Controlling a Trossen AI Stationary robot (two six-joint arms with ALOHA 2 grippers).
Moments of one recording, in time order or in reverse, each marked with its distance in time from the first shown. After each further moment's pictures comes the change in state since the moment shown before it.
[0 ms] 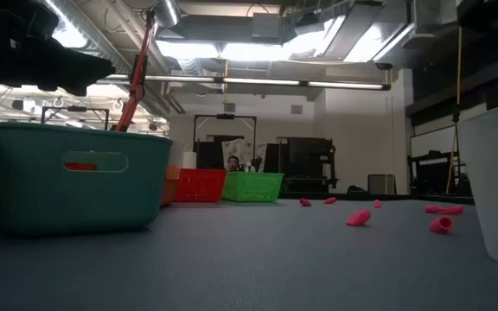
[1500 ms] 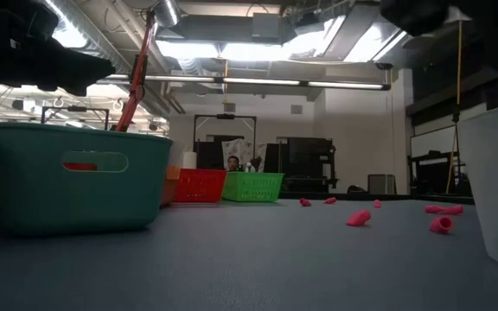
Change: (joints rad) left arm 0.000 0.000 0.000 0.000 0.000 0.000; right arm -0.093 -0.059 -0.001 -0.141 0.149 -0.455
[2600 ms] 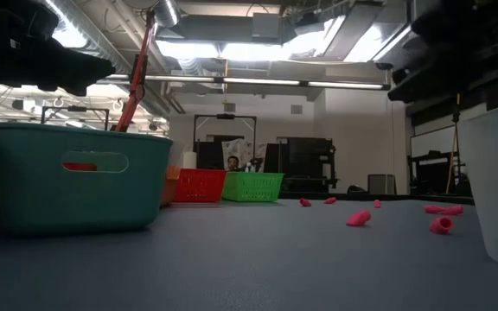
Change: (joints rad) left arm 0.000 0.000 0.000 0.000 0.000 0.000; right arm -0.540 -0.963 -1.008 0.902 -0.092 -0.244
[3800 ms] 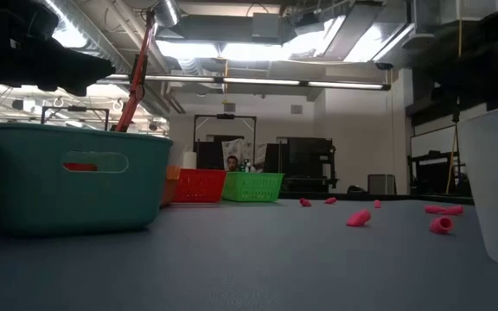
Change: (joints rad) left arm 0.000 0.000 0.000 0.000 0.000 0.000; right arm -0.059 -0.723 -0.376 0.140 -0.070 -0.041
